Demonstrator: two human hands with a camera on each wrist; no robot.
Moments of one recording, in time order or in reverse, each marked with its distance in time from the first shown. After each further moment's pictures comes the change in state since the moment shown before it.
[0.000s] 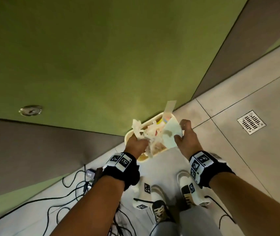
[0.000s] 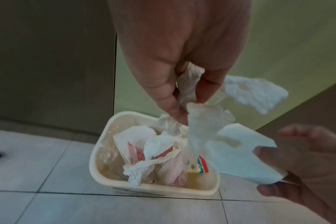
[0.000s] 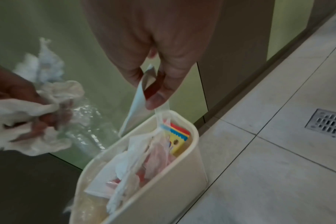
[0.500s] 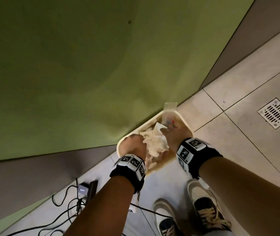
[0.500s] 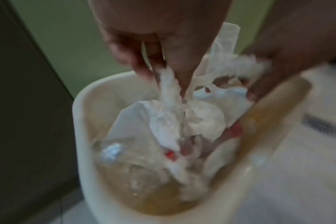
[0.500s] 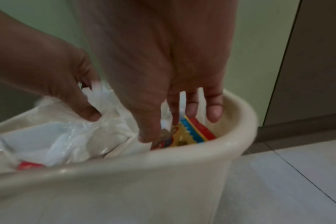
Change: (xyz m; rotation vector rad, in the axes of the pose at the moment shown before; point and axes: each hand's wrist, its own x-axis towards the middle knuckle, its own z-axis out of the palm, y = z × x) left_hand 0.106 -0.028 0.027 1.151 0.148 0.235; right_hand 0.105 0.046 0.077 -0.975 -0.429 -0.131
